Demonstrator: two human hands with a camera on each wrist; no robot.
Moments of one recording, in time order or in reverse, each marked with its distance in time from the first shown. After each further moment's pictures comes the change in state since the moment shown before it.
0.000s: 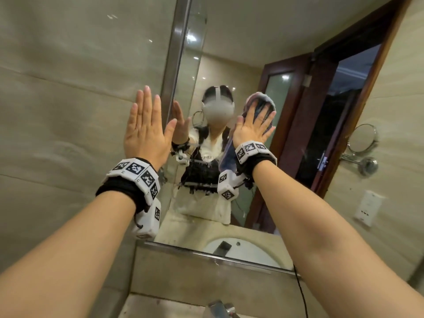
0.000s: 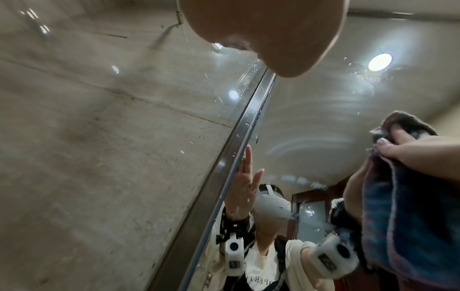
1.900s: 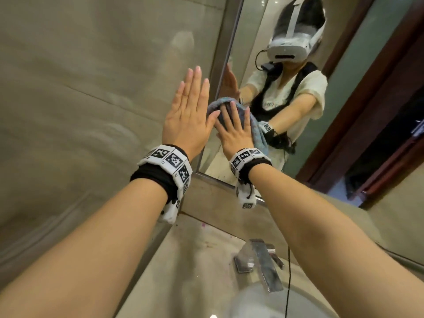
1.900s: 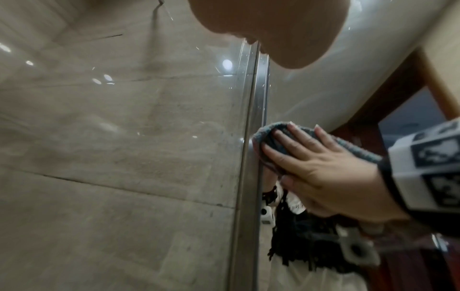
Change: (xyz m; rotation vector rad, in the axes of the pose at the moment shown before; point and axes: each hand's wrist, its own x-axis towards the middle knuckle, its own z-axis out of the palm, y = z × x) left_hand -0.114 -0.035 0.027 0.258 -0.214 0.121; right_hand -0.160 -0.004 0.173 -0.368 -0.243 -0.924
